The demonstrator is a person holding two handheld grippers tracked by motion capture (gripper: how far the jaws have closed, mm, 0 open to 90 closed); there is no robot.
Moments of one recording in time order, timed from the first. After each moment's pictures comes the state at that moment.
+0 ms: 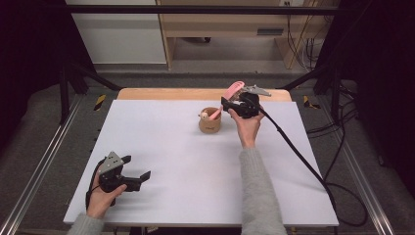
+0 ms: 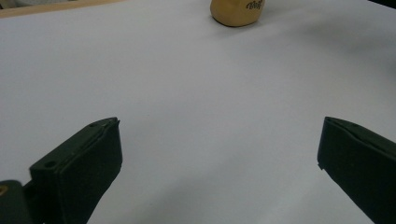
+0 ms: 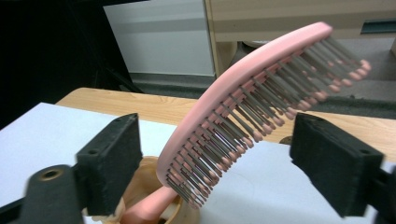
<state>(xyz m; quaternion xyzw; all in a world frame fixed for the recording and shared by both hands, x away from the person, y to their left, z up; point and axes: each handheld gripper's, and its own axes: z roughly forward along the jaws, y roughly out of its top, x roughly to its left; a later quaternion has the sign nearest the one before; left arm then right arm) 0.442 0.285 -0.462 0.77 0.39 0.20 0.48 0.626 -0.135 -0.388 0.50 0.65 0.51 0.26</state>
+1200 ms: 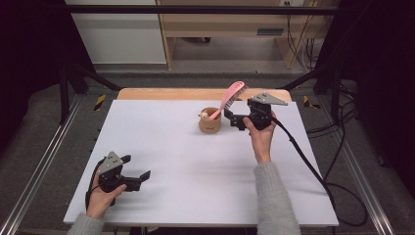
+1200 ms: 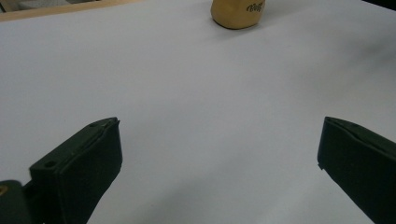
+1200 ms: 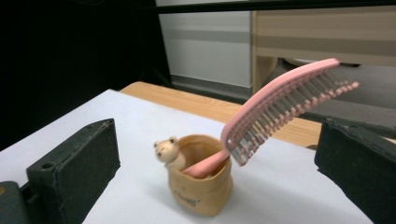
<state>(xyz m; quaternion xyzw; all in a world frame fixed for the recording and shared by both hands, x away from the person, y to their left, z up) 0.442 0.285 -0.461 0.76 0.38 0.20 0.48 0.561 -0.157 -0.359 0.42 0.68 0.55 0.23</state>
